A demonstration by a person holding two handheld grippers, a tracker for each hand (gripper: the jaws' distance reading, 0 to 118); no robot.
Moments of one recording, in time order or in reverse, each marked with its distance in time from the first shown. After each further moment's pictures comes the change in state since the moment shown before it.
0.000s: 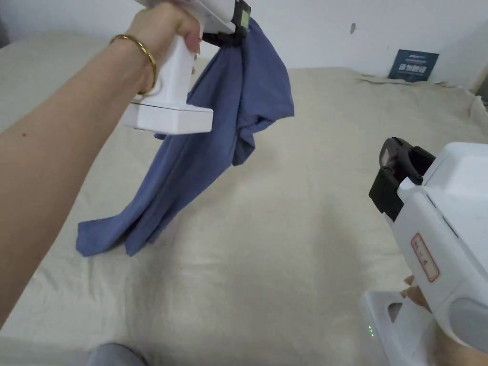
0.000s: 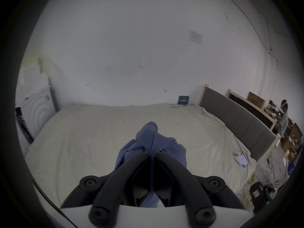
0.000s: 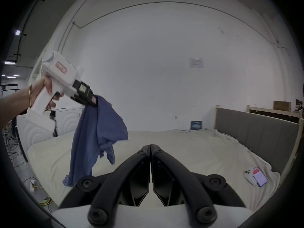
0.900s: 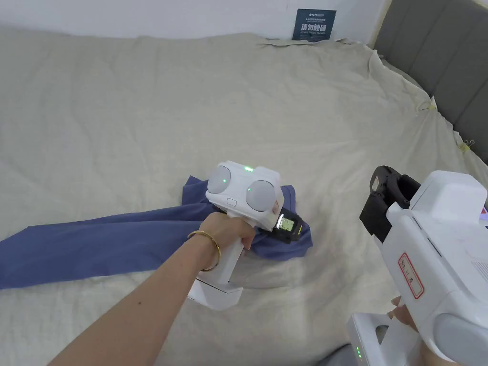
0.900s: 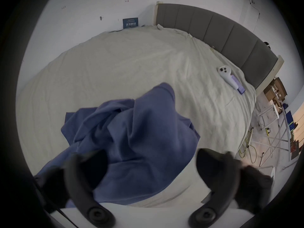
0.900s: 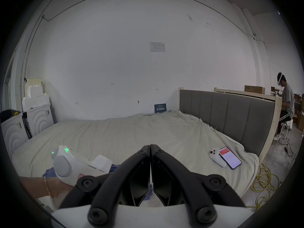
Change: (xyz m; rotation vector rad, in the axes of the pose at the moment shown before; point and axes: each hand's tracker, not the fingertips) left arm 0.198 -0.234 -0.173 -0.481 -0.240 -0.227; right arm 0.096 -0.040 0.017 -0.140 -0.252 -0.082
